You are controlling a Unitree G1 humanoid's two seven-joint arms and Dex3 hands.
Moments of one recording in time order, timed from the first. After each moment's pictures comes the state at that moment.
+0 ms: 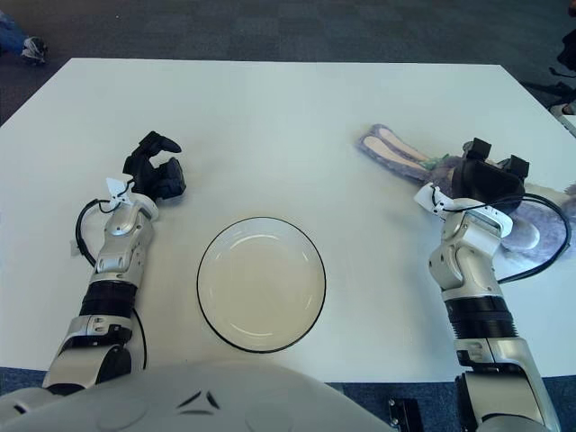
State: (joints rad) left arm -0.24 0.03 0.13 0.28 -0.09 -0.15 -0.02; right arm -0.15 -0.62 0.03 0.09 -0.93 0.59 -0.03
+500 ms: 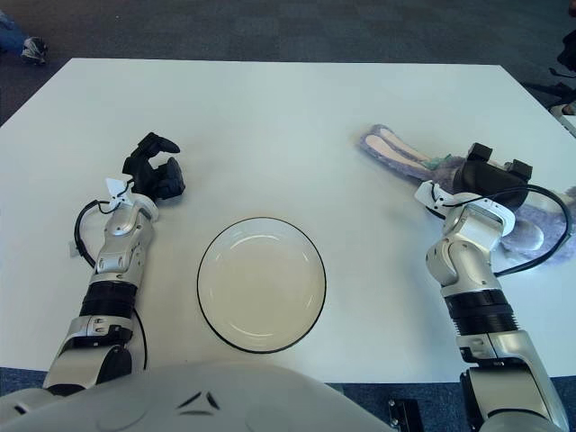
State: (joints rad) left arm -0.24 0.02 0.14 0.26 -0.09 -0.13 0.00; right arm -0.18 -0.67 0.09 0.06 -1.00 0.70 0.14
